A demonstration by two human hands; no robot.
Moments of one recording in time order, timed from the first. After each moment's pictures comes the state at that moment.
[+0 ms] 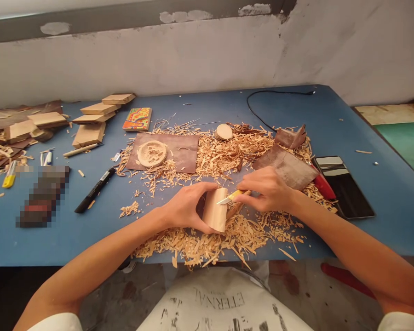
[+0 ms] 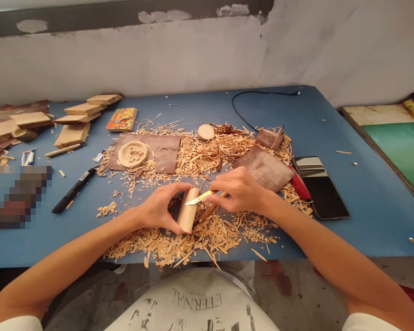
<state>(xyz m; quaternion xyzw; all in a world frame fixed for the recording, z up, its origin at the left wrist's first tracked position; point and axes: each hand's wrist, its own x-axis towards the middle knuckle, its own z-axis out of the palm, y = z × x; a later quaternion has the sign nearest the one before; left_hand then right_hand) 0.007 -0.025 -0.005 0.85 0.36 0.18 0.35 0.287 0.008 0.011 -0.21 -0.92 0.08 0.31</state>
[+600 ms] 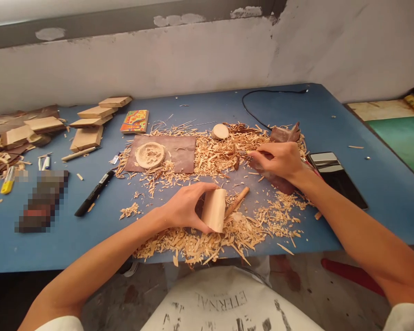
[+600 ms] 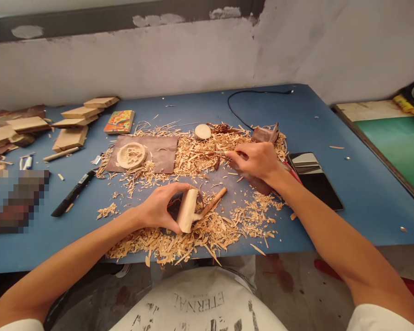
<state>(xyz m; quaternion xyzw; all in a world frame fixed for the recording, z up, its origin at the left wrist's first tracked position) 0.004 -0.023 -0.005 0.86 0.34 0.16 0.35 0.328 0.052 0.001 -0.43 -0.84 -0.09 0.32</state>
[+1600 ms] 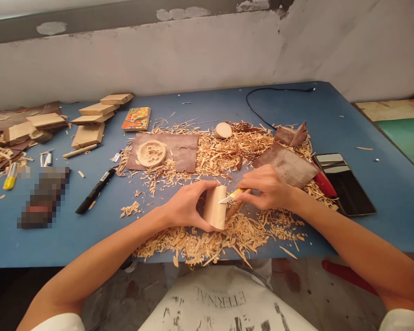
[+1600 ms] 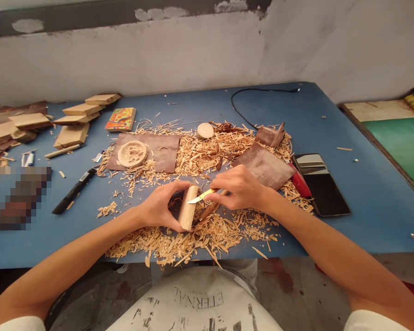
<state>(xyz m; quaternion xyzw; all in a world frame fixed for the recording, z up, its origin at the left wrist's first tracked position) 0.006 -0.024 -0.006 0.84 0.36 0.20 0.36 0.288 0.009 0.004 -0.20 -0.92 0.09 0.32</state>
